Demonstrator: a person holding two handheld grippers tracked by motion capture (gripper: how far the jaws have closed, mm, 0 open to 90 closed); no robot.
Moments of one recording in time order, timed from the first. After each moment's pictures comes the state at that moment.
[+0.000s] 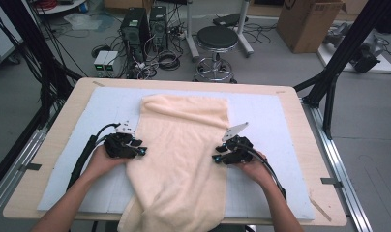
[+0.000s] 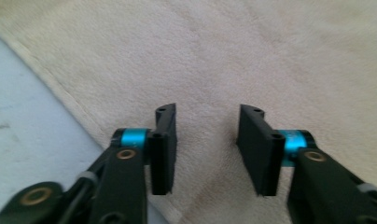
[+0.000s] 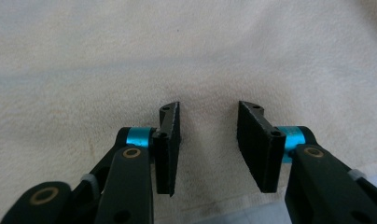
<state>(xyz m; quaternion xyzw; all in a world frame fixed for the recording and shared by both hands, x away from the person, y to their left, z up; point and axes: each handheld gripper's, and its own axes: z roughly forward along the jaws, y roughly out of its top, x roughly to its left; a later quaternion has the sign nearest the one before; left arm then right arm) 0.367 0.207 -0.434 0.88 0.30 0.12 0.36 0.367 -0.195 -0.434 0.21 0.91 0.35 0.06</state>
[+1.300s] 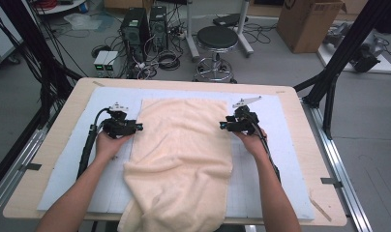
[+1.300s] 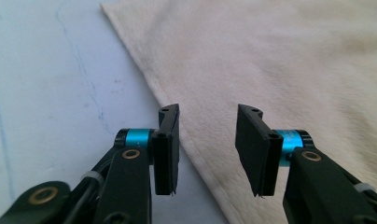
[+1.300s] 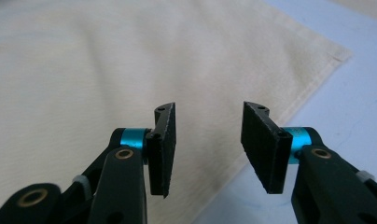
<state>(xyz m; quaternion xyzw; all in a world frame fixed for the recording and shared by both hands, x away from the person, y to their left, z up) 0.430 0.224 -0.437 0.78 0.47 0.18 0.38 0.455 -0.221 -0.419 0.36 0.84 0.38 0.13</state>
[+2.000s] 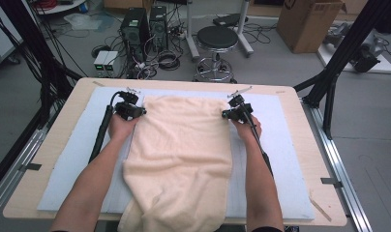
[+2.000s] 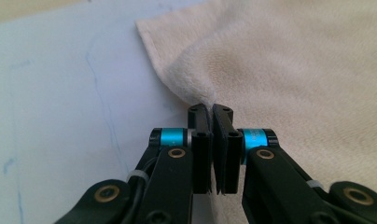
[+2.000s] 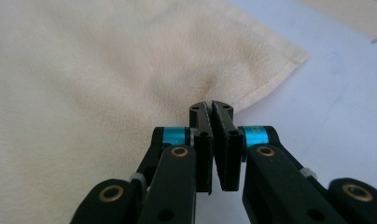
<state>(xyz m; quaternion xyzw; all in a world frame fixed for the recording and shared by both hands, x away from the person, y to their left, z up) 0.498 0.198 -0.420 0.77 0.50 0.21 0.33 0.503 -0.212 -0.422 0.41 0.84 0.33 0.15</state>
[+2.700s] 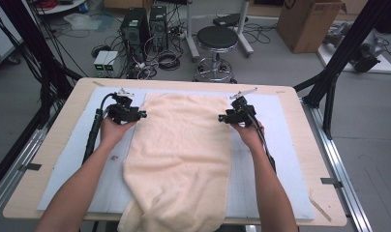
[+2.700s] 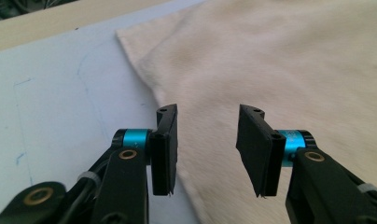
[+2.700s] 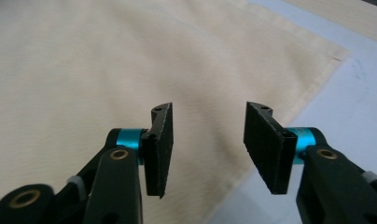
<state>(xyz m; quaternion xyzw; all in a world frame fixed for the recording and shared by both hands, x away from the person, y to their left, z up) 0.447 0.212 -0.399 0.78 0.45 0.19 0.40 0.470 -0.213 -0.405 0.39 0.83 0.38 0.13</state>
